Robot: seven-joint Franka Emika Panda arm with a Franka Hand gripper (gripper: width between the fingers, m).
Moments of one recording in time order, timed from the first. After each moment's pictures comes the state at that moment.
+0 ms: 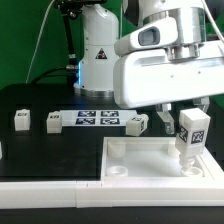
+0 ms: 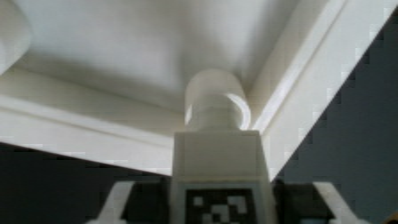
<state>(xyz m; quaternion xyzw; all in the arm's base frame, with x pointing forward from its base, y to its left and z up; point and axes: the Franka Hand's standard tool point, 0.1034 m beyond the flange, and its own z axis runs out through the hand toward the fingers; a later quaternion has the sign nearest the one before) 0.621 0.109 0.084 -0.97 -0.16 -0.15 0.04</state>
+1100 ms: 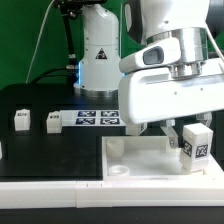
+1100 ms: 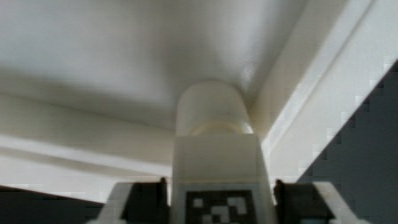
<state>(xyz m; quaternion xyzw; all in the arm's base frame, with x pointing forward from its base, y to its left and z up) 0.617 0.116 0.064 -0.97 -0.16 -0.16 0.04</state>
